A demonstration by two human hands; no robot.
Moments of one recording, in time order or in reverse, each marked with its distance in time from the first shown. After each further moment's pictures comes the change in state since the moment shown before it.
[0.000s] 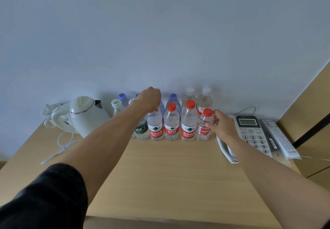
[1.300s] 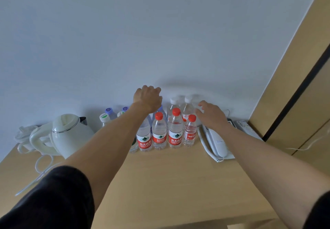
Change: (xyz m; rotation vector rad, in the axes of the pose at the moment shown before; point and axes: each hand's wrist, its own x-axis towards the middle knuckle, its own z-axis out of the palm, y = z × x) left_hand 0.008 0.030 -0.028 0.078 0.290 0.073; right_hand -0.001 -0.060 -0.044 -0.397 0.079 -0.025
